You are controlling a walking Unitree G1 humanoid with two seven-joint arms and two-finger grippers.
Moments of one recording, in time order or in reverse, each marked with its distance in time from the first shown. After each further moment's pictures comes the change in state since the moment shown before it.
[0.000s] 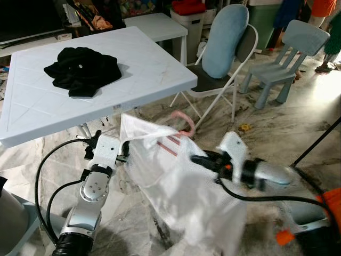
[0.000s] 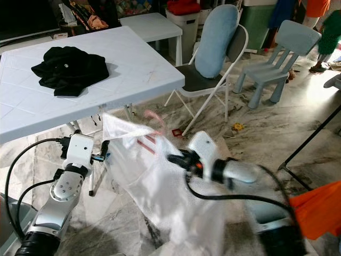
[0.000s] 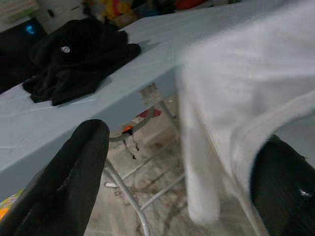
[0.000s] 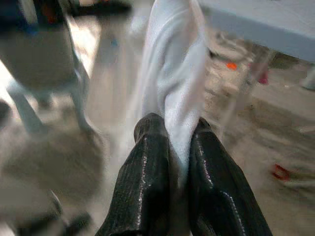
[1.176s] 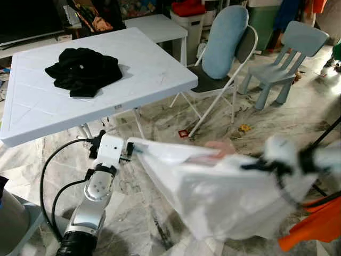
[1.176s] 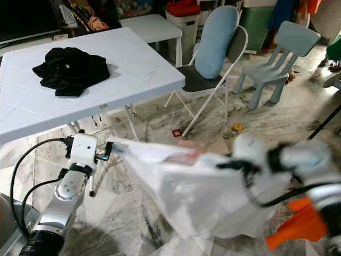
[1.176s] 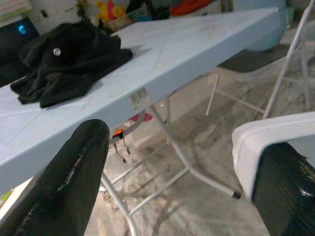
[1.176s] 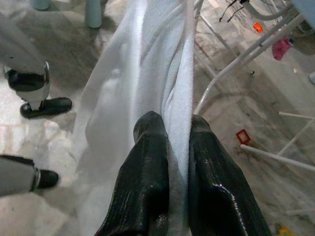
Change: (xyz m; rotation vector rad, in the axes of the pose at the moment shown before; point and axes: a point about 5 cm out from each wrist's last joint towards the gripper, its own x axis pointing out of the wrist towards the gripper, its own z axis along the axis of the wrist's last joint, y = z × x) left arm 0.003 -0.012 0.006 -0.041 -0.026 -0.034; right arm -0.085 -0.066 0.009 -0.345 0.279 0.207
